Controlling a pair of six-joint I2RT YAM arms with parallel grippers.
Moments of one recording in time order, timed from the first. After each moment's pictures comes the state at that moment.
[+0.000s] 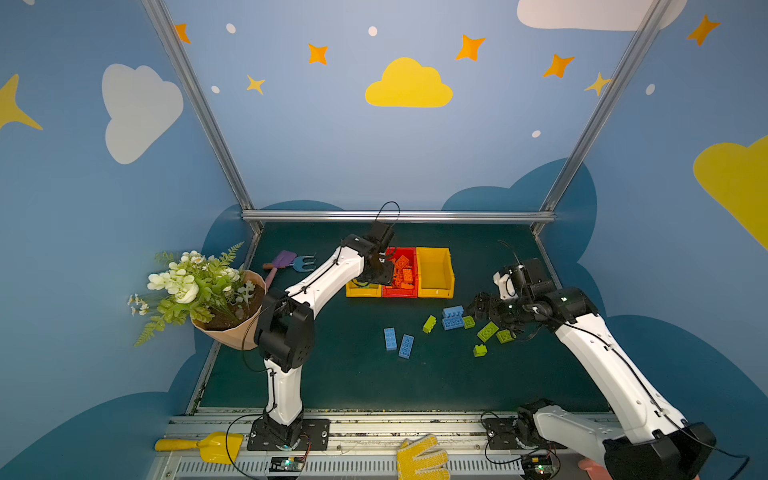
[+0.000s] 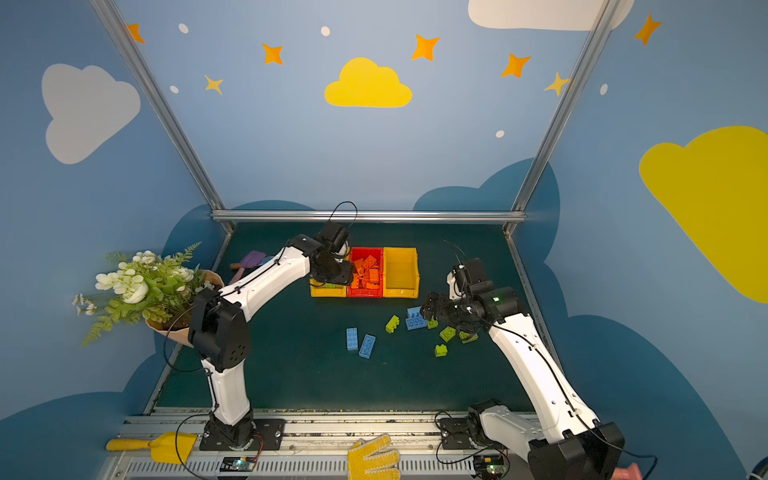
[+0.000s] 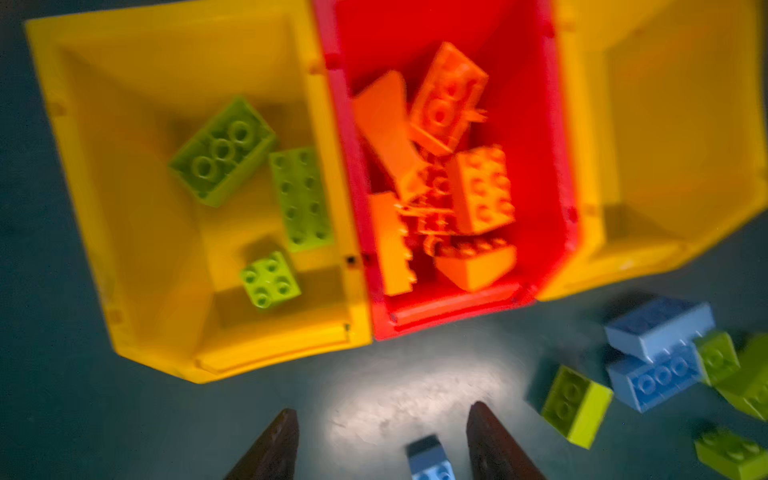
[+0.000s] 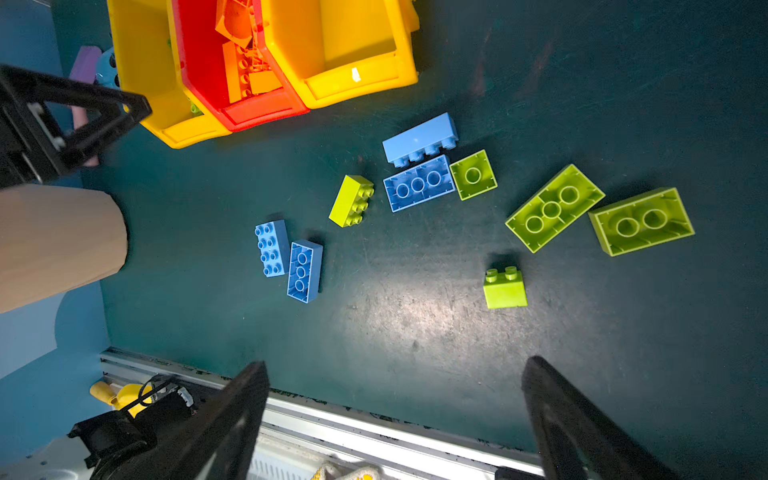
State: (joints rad) left arm -0.56 1.90 1.68 -0.92 -0.02 -0.34; right arm 0.35 1.10 1.13 -1.10 -0.22 0.52
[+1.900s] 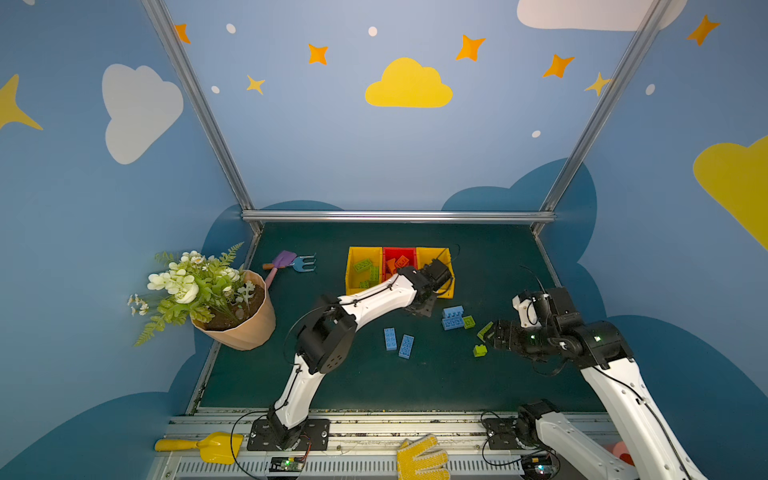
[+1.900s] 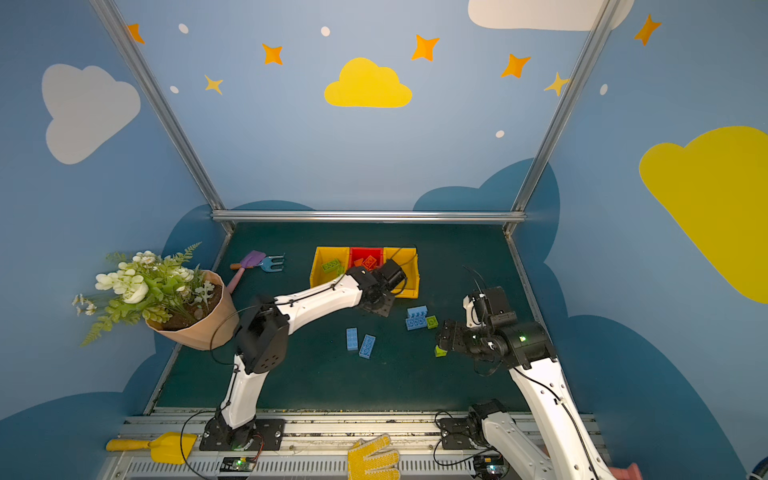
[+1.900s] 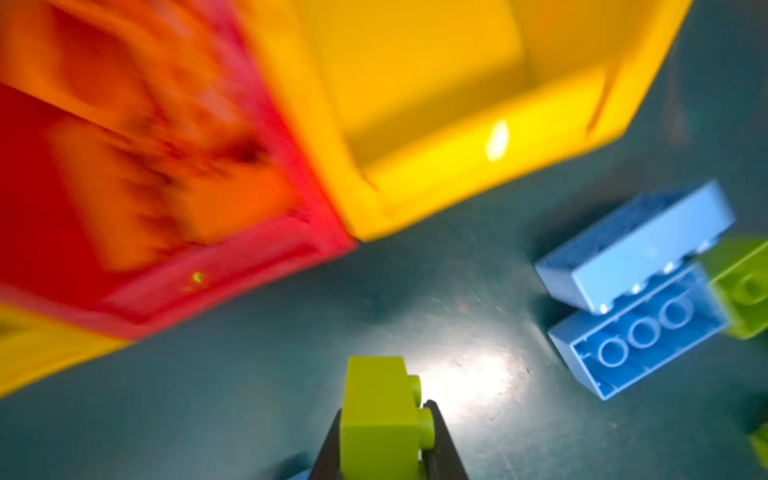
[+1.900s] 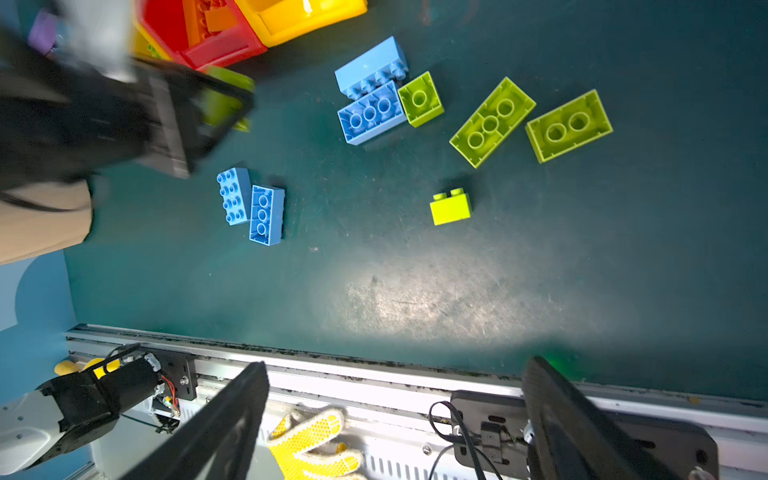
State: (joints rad) left arm -0.82 2.07 1.76 -0.90 -0.22 -0.46; right arm 0.30 0.86 1.03 -1.28 -0.21 0.47
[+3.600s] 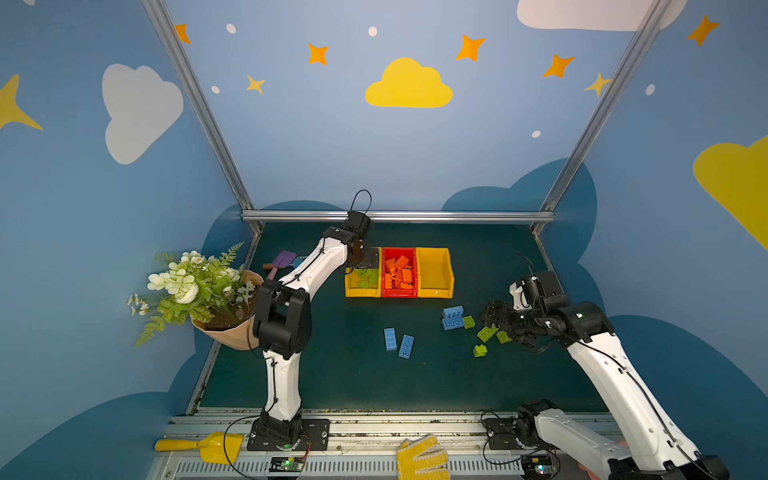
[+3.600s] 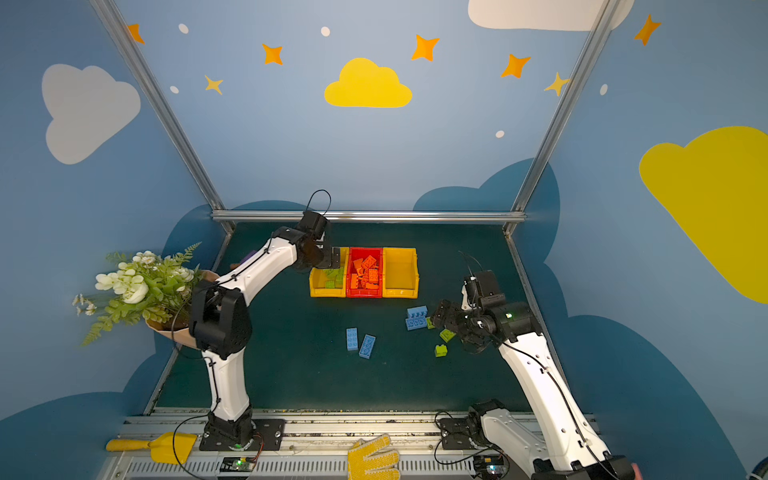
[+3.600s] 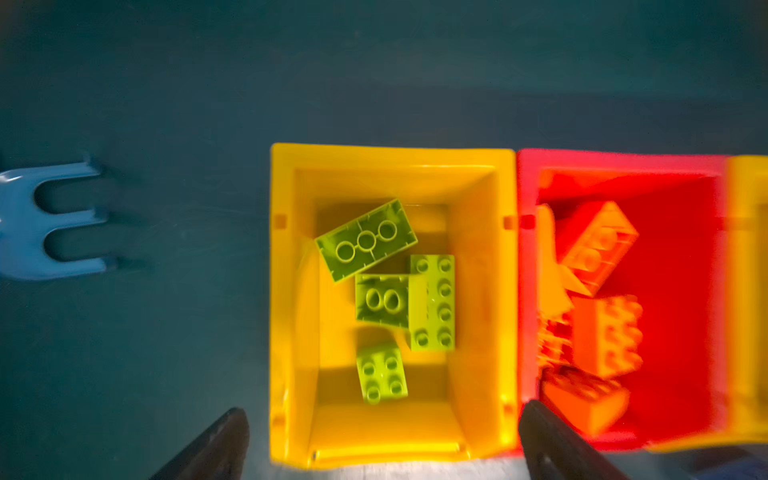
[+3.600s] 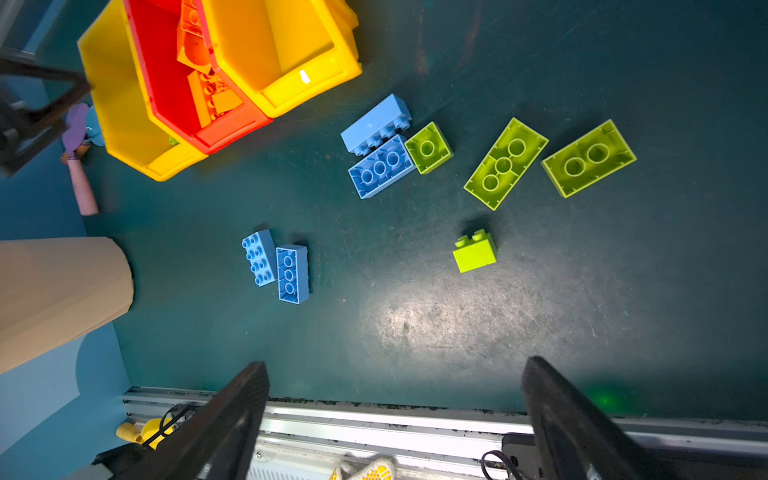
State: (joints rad) left arm -0.34 1.95 1.71 -0.82 -0.08 -0.38; right arm 0.30 1.00 1.06 -1.16 -0.18 0.63
